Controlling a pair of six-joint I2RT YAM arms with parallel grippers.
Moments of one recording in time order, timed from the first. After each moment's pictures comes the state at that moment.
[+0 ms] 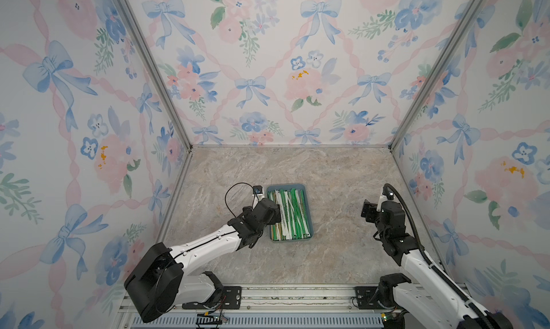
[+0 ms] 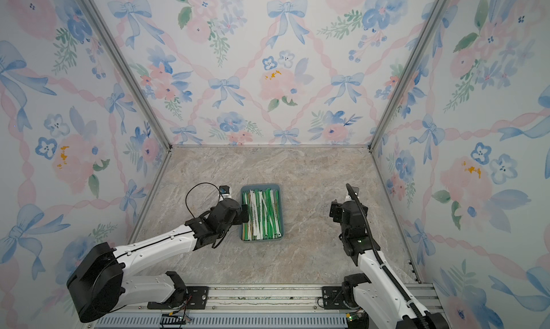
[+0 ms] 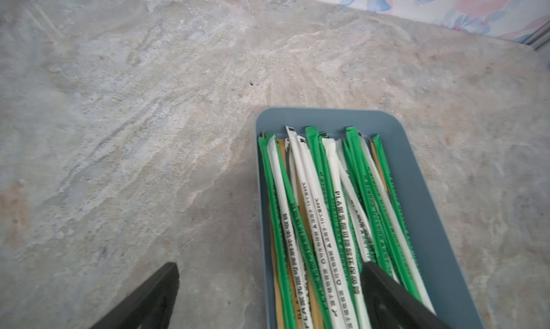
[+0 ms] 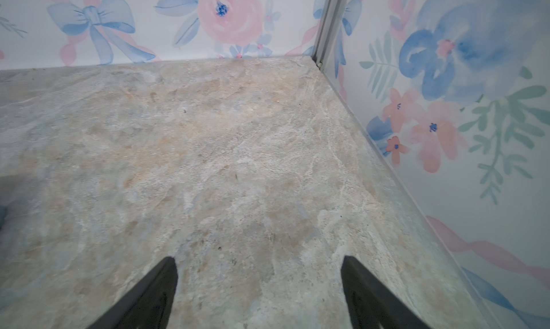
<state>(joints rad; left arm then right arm) -0.77 1.25 0.65 -0.16 -0.51 -0.61 0.16 0.86 0.36 0.05 0.39 0.11</state>
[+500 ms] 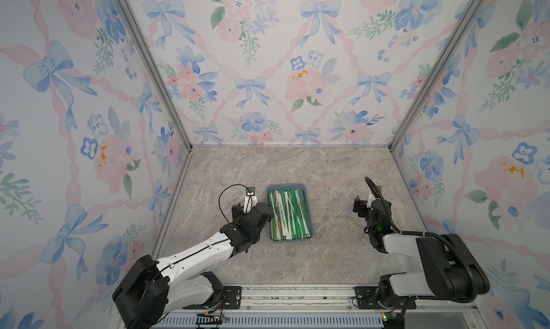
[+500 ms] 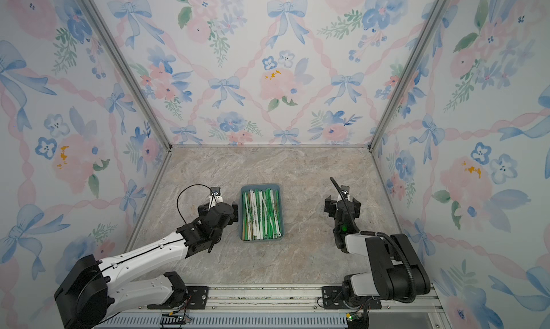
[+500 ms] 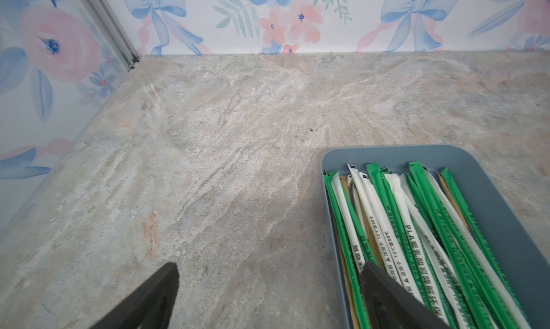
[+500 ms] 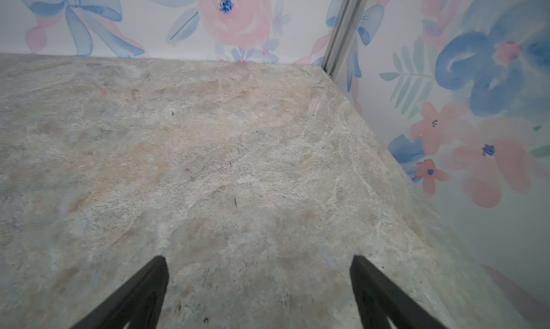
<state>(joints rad) -0.78 1.12 0.59 -0.16 -0.79 -0.46 0.14 1.47 0.29 0.82 0.36 0.00</state>
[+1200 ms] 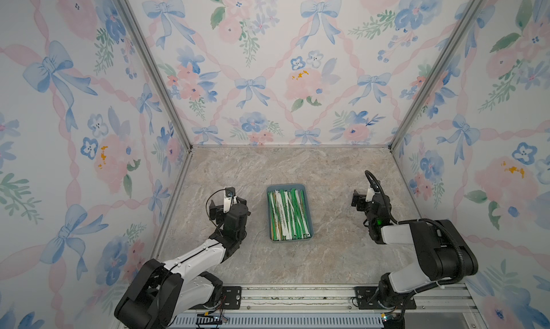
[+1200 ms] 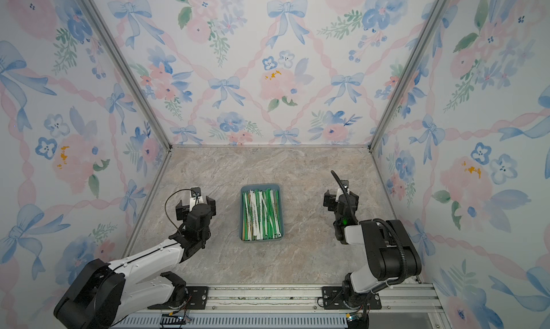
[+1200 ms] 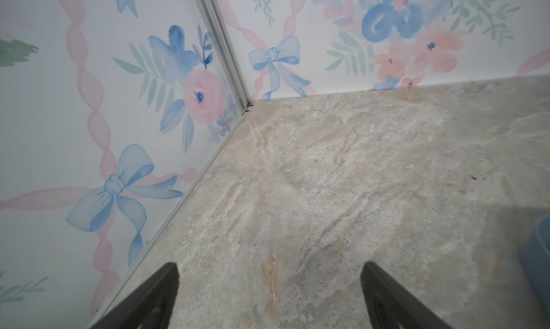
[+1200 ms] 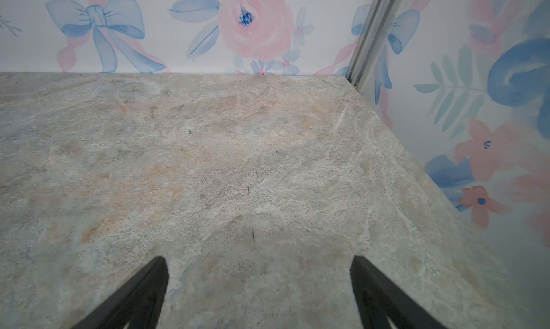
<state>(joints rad) -0.47 1.17 0.34 0.44 -0.91 -0.02 0.08 1.55 0.37 0.83 0.23 0.00</state>
